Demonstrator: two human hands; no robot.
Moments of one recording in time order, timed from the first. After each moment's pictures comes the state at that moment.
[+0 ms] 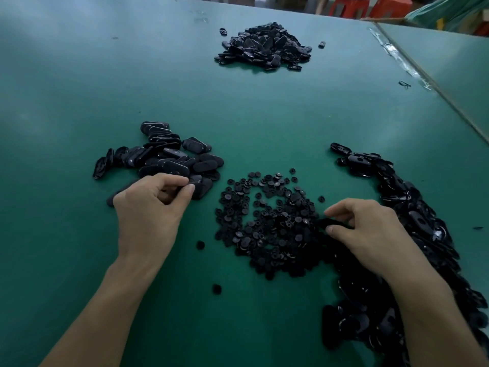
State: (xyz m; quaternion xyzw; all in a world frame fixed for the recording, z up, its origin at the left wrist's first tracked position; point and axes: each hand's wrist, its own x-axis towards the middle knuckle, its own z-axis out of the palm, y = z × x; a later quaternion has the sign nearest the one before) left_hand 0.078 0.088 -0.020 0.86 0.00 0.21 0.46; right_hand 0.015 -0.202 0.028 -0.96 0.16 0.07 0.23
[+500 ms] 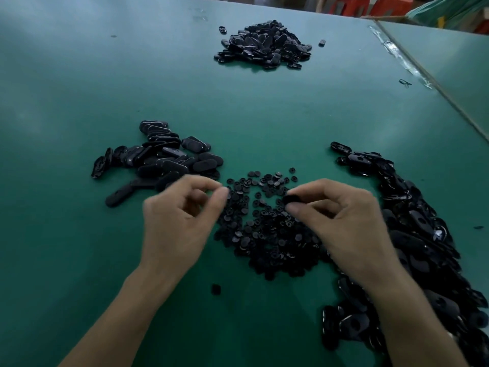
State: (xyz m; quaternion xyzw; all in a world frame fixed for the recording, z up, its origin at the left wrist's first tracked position) left_hand 0.060 0.062 -0.010 0.82 -0.10 0.17 0.54; right_hand 0.014 -0.155 0.038 -0.86 0.01 -0.09 0.50
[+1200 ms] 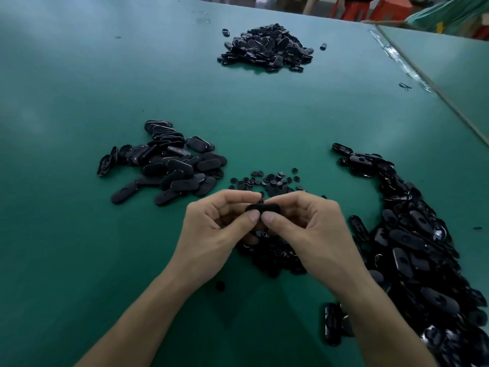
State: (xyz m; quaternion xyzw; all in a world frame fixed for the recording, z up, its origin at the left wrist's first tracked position) left_hand 0.042 0.040 -0.011 0.63 -0.11 -0.07 0.76; right_hand 0.012 -0.127 0.019 -0.81 0.04 -0.01 0.59
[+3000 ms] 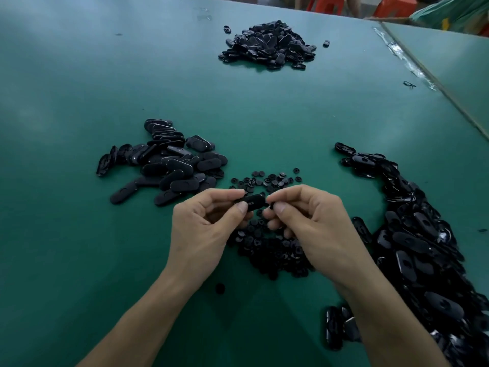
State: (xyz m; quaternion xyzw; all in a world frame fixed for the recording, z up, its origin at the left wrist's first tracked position) left_hand 0.047 0.041 -0.020 0.64 -0.03 0.00 0.76; right_hand 0.022 -0.128 0.024 -0.80 0.06 0.03 0.60
